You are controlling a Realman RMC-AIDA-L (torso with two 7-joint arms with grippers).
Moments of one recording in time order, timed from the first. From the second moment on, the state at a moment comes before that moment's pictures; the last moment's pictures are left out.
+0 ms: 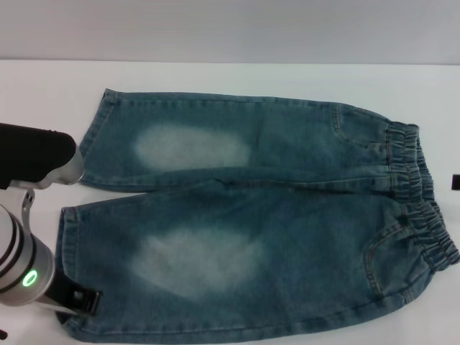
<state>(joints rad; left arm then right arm) -0.24 -2.06 -1.31 -1.80 2.86 -1.74 -0.26 0.06 2.07 -1.18 -1.76 0.72 1.42 -0.18</state>
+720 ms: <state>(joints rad) -0.25 -2.06 -1.30 -1.81 2.86 -1.73 -0.25 0.05 2.07 -1.20 -1.64 0.71 1.43 -0.21</state>
